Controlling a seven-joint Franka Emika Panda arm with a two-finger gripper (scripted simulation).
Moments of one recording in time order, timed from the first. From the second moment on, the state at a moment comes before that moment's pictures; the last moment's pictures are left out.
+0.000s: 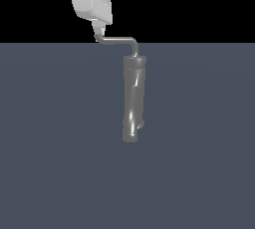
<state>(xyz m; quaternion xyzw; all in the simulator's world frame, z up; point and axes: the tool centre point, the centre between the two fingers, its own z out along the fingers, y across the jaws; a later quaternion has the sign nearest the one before) -0.016 0.074 0.299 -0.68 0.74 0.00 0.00</state>
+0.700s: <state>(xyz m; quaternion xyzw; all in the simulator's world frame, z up) -0.047 0.062 0.299 -0.68 0.73 0.00 0.00</state>
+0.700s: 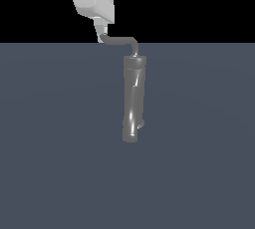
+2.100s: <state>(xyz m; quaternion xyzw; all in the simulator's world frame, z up) -0.097 -0.021 0.299 -0.69 0.72 0.00 0.00</state>
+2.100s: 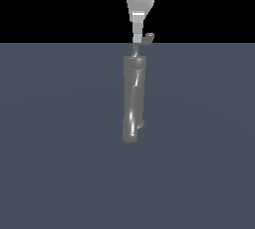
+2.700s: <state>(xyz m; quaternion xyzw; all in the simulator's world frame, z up) -0.083 -0.044 0.299 -0.70 0.72 0.00 0.00</state>
